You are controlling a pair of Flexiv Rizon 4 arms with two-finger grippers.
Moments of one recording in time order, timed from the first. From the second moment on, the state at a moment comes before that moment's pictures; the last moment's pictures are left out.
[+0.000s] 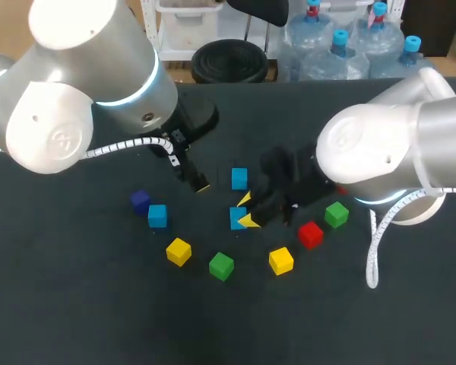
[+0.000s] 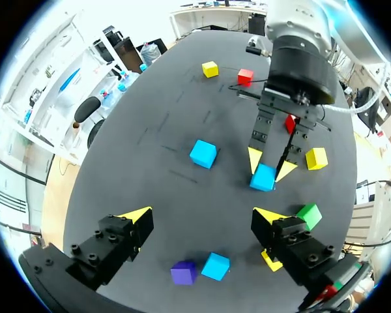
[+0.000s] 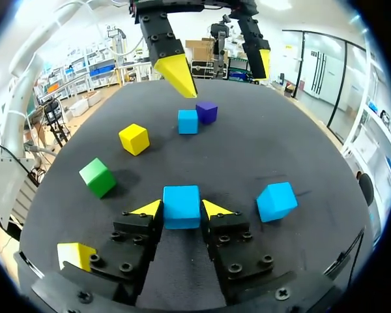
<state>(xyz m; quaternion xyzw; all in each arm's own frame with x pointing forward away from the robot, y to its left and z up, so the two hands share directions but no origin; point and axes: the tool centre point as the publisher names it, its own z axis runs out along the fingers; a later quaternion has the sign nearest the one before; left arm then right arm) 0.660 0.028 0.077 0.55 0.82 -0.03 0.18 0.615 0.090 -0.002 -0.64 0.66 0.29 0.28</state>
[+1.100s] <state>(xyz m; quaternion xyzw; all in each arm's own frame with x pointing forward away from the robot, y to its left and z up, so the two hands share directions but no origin) 0.660 0.028 0.077 0.55 0.82 -0.03 0.18 0.670 0.036 0.024 -0.62 0.69 0.26 0.27</state>
